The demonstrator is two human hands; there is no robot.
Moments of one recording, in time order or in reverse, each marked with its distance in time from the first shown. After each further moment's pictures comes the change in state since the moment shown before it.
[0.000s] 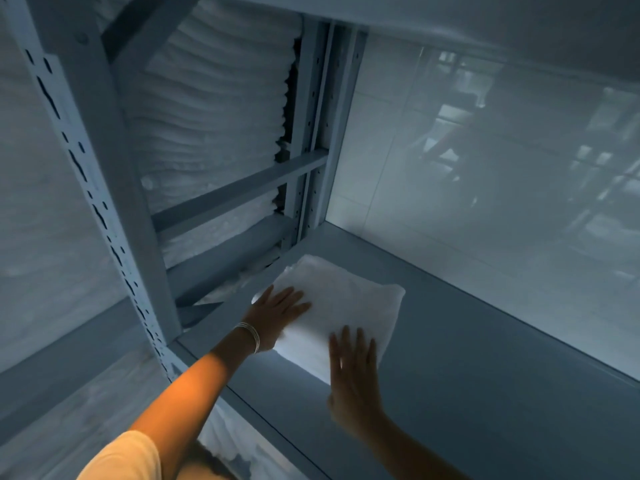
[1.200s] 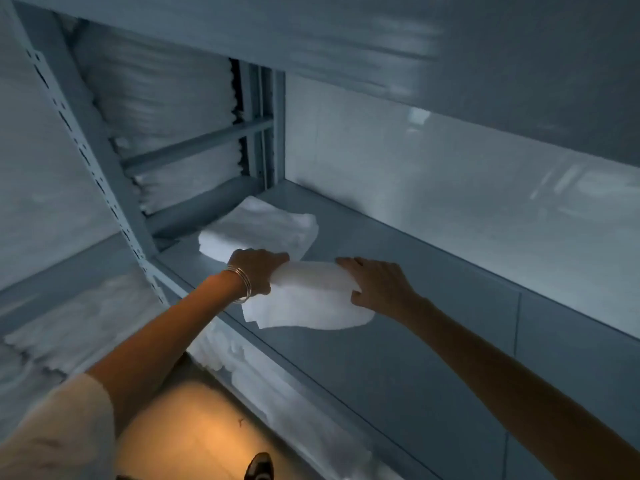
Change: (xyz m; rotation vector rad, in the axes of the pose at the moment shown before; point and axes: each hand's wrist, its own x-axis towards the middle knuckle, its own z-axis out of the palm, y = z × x) left_hand -0.101 0.239 -0.212 -0.075 -0.133 -0.281; right_hand -0.174 0.191 -0.203 0.042 -0.087 -0.207
